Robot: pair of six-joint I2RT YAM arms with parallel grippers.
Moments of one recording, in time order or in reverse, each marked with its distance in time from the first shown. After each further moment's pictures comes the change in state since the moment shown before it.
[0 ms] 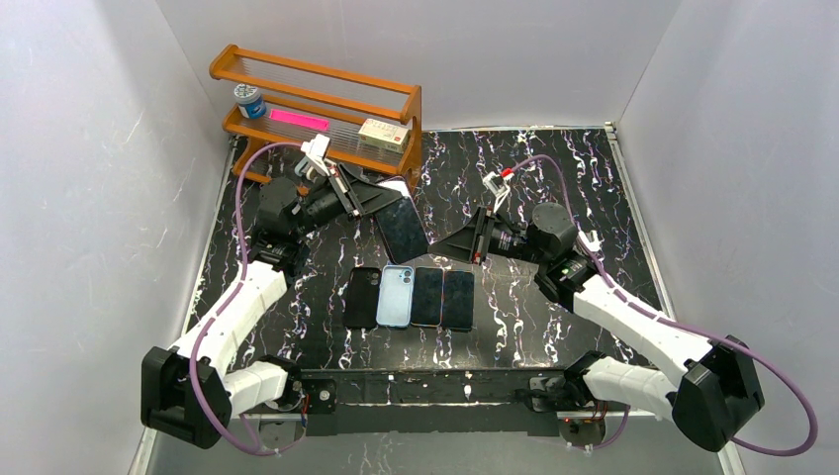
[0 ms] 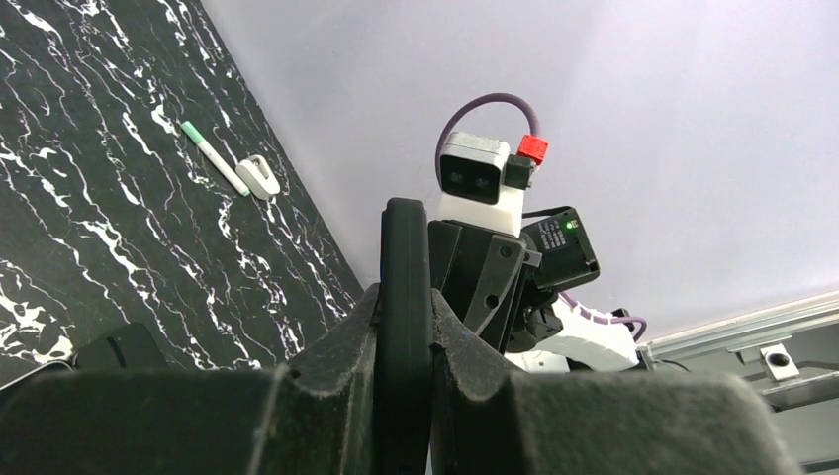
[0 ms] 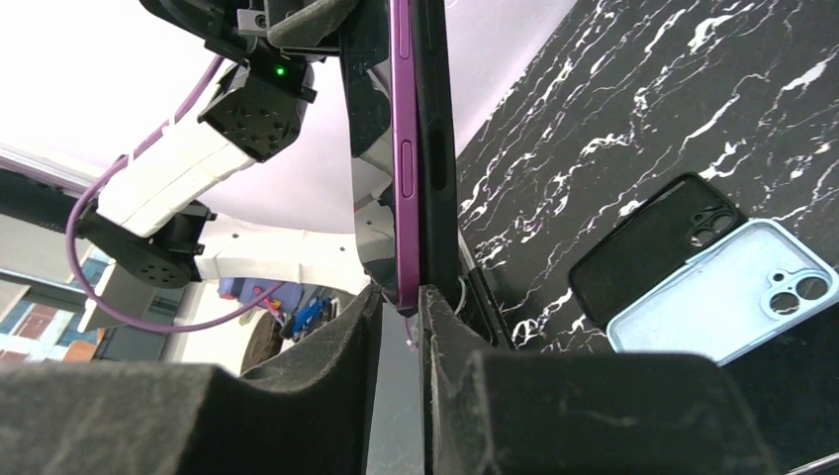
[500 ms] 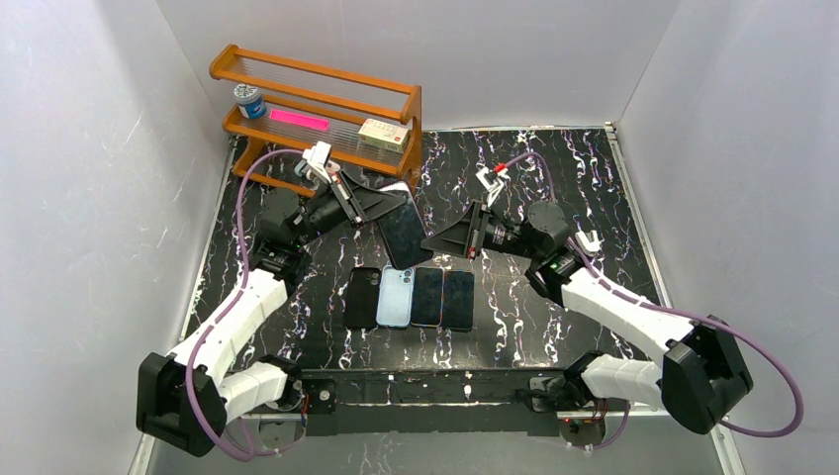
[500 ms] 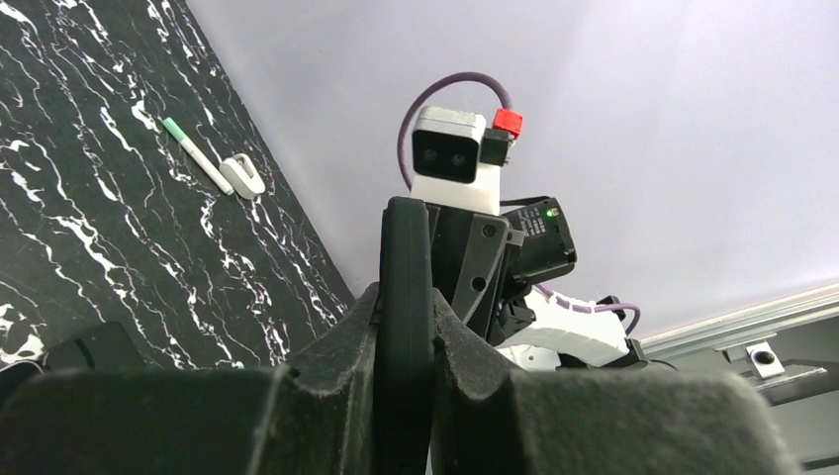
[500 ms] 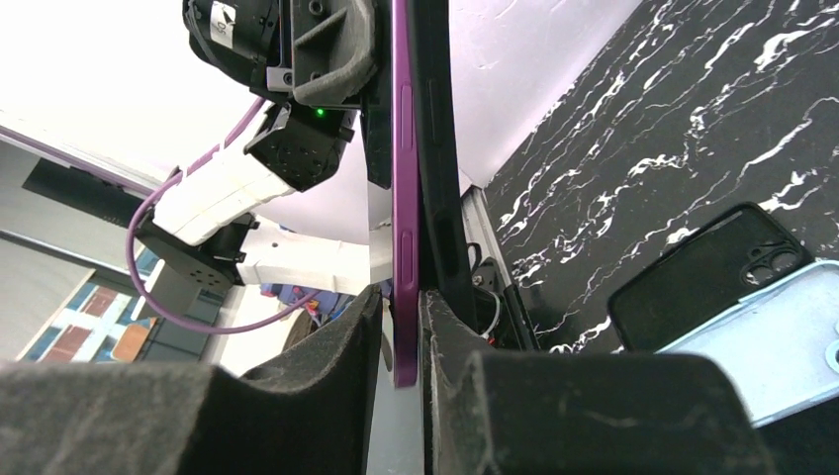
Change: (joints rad) left arm -0.029 -0.040 -0.051 0.042 -0.034 -0.036; right arm 0.000 0.083 -0.010 0.198 -0.042 0.106
